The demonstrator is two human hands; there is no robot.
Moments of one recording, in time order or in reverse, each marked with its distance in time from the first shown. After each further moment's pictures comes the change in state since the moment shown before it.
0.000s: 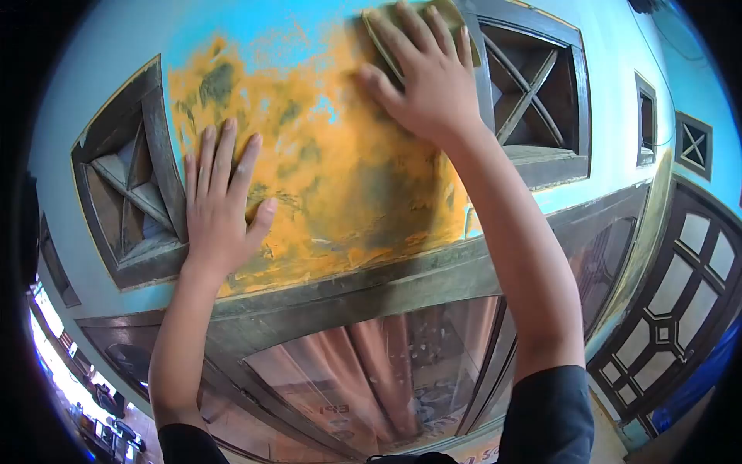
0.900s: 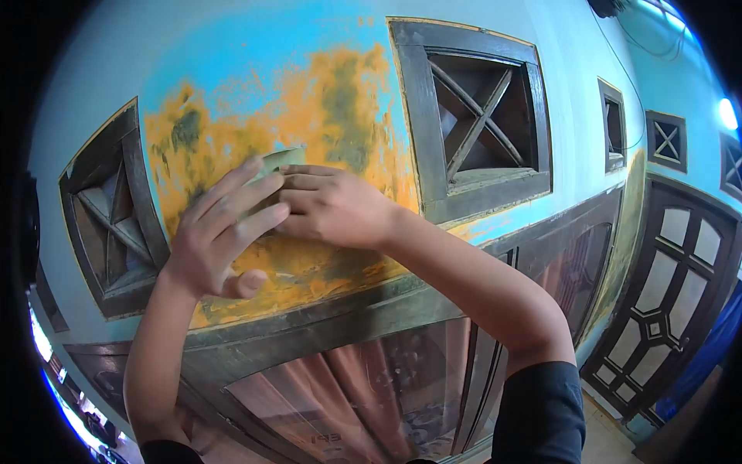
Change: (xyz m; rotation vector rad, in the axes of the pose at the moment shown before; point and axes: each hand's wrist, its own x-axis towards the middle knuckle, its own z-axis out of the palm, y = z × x) left_hand 0.056 0.019 -0.026 -0.495 0.248 0.606; right_hand -0.038 -0.048 -0.011 0.530 0.041 -0.641
